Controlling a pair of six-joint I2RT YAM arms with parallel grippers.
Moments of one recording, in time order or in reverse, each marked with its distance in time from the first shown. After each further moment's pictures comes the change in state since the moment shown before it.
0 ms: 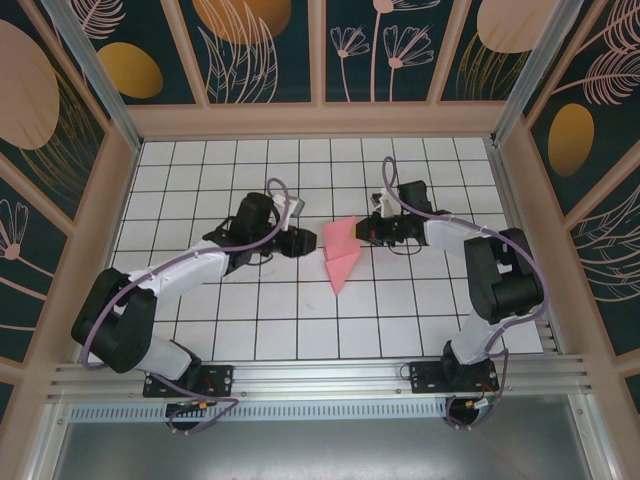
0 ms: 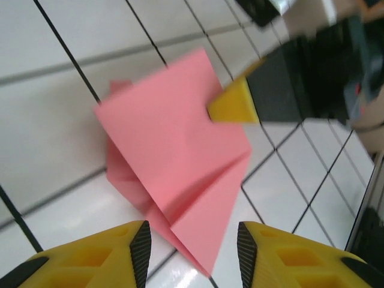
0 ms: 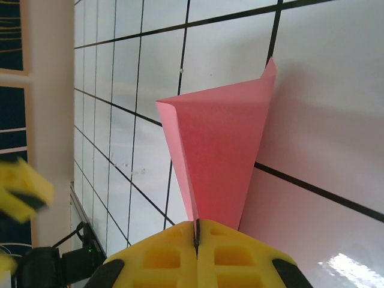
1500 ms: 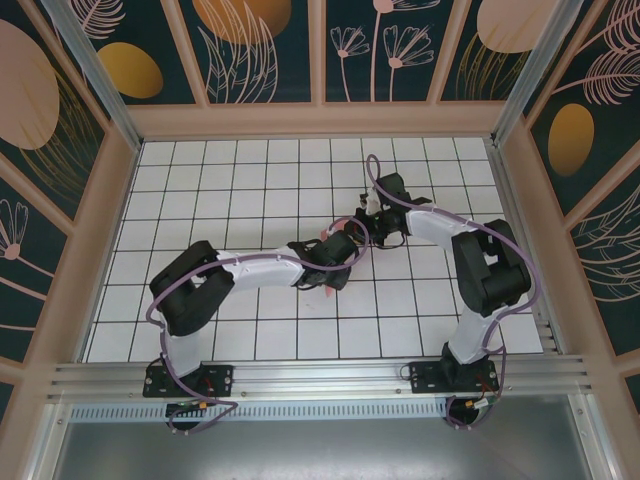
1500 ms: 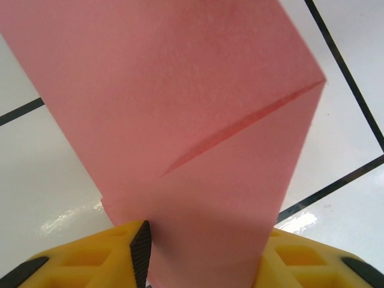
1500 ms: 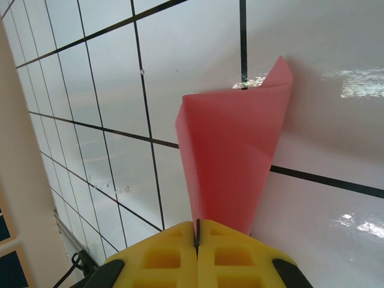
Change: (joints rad) left arm -0.378 0.417 0.311 -0.304 -0.617 -0.101; right arm 0.103 0.079 0.151 -0.182 0.176 0.163
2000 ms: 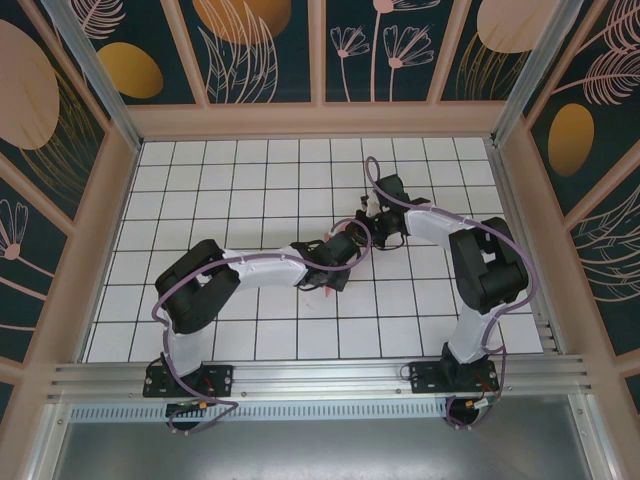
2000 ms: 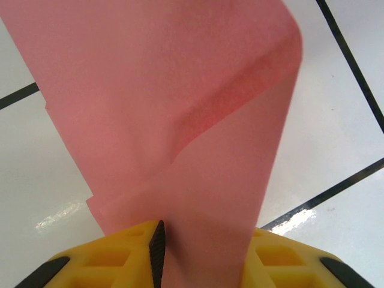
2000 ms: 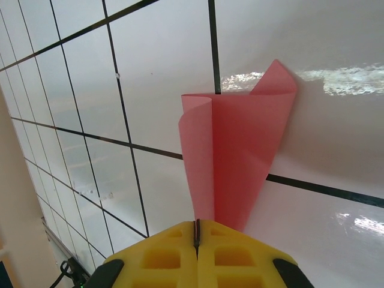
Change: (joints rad) left arm -0.002 0.031 0.014 0.000 0.016 -0.001; right arm -0.001 0.019 0.000 -0.009 0.031 -0.004
